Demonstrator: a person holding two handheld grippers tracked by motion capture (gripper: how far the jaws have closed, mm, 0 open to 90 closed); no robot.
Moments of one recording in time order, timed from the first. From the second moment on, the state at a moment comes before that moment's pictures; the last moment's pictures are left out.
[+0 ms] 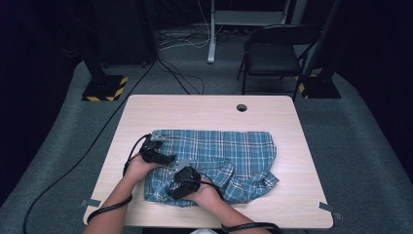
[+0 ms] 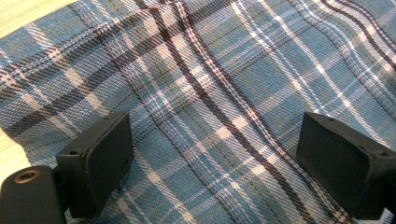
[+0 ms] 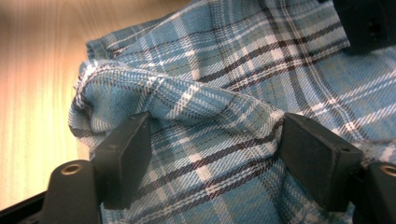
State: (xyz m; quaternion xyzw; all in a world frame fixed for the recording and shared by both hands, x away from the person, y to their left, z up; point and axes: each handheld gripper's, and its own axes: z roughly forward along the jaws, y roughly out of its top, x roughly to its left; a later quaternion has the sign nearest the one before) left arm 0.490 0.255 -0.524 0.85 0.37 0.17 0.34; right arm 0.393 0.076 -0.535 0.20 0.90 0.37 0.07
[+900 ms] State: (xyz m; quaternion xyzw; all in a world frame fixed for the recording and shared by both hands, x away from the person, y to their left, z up) left arm 0.490 0.255 -0.524 0.85 0.37 0.17 0.34; right arm 0.392 0.101 -0.534 0.18 0.91 0.37 0.08
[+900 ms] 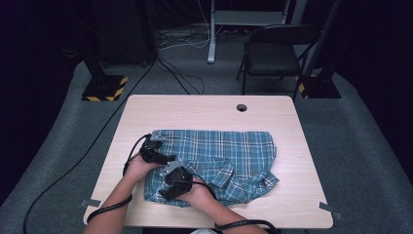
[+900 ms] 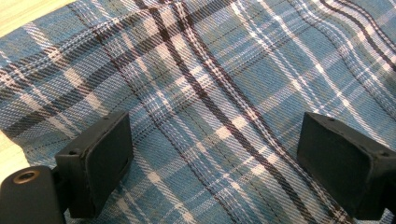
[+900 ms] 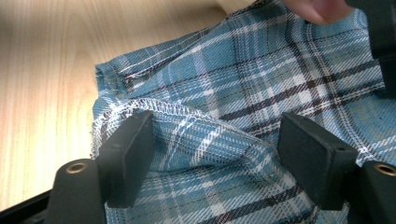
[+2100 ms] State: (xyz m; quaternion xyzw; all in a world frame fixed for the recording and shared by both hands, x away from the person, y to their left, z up) left arm 0.491 0.256 -0.524 0.85 0.37 0.16 0.34; right arm 0.359 0.115 -0.538 0.13 0.89 0.43 0.06
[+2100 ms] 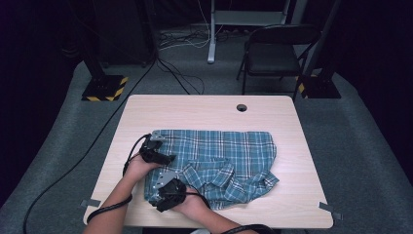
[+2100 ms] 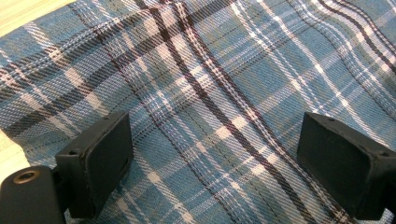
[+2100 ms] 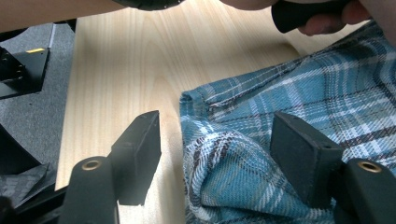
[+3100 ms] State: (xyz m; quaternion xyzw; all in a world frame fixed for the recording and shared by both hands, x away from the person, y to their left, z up) left arm 0.501 0.288 -0.498 0.80 0.43 0.18 0.39; right arm 0.355 0.120 -0.547 0.12 0.89 0.42 0.10
